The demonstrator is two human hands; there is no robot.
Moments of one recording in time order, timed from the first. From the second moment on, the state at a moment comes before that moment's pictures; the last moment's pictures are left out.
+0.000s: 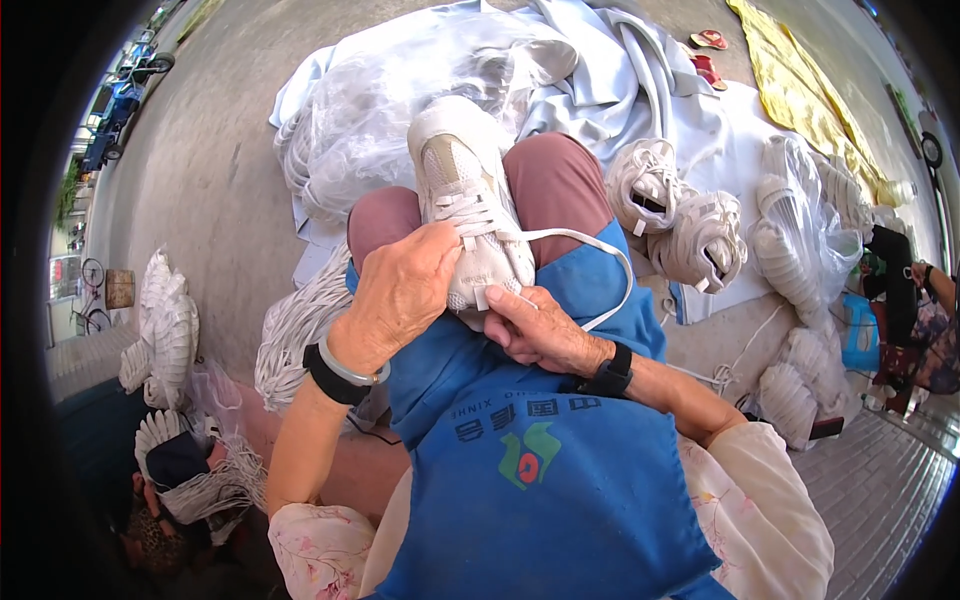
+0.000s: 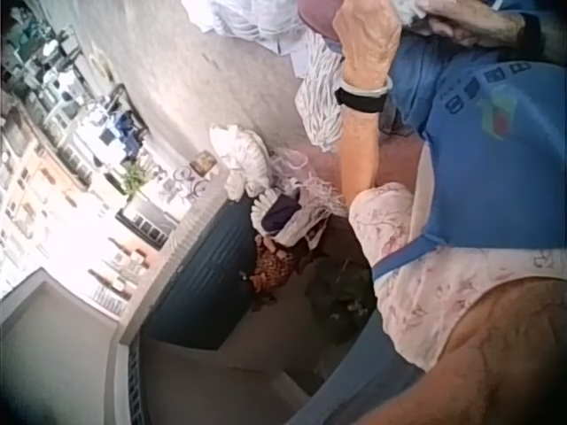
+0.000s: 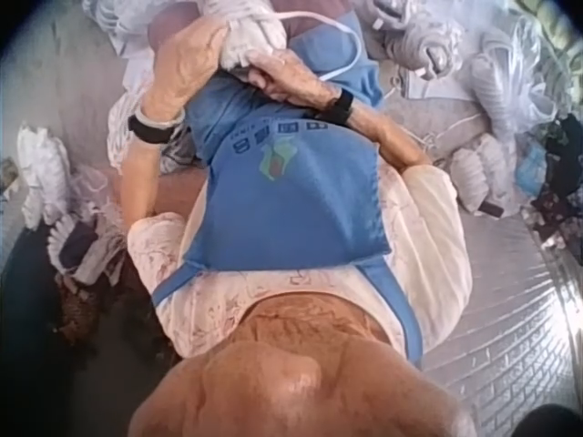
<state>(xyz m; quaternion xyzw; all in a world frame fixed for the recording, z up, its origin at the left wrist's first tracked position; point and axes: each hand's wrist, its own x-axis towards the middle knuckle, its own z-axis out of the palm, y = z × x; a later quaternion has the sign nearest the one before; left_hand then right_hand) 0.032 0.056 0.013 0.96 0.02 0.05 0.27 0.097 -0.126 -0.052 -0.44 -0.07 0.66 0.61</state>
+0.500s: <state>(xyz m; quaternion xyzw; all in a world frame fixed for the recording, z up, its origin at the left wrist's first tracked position) 0.029 0.041 0.006 0.94 0.06 0.28 0.21 0.096 -0.122 -0.047 -0.45 -0.05 0.65 0.61</state>
